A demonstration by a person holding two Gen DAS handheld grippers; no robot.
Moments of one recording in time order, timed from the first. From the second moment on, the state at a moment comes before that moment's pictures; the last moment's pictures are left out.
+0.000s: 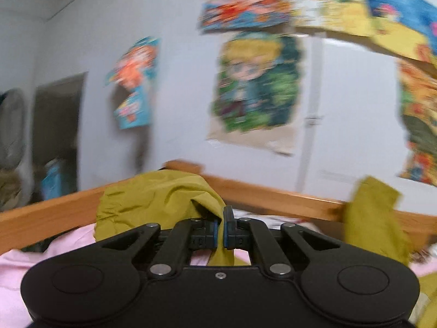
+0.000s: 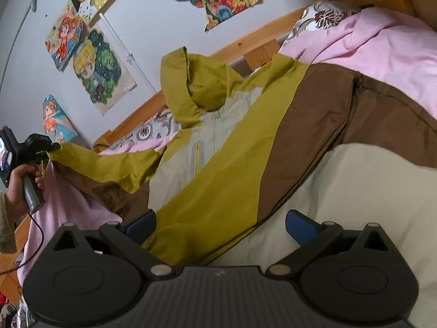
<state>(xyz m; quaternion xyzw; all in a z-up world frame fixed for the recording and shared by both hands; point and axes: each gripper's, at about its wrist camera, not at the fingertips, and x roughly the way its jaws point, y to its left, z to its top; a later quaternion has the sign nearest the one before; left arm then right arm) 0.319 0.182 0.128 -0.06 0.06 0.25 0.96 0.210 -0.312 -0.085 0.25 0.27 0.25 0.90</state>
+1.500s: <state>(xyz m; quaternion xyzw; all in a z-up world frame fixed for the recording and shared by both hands) 0.206 0.213 0.105 -0.04 0.19 0.17 0.97 0.204 -0.313 -0.090 0.26 0.28 0.25 0.89</state>
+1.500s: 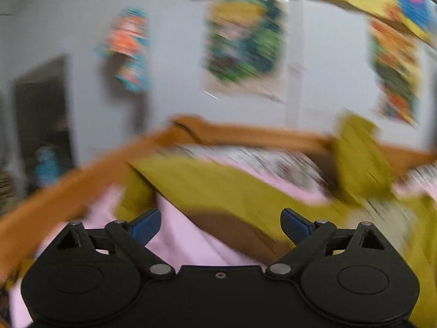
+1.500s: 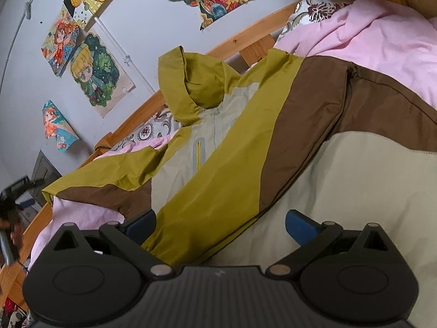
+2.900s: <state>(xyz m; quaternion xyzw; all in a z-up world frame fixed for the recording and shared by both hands) 0.276 0.379 0.093 -0.46 0.13 0.30 0.83 0.206 -0.314 -0.098 0.26 0.30 0.25 0.89</state>
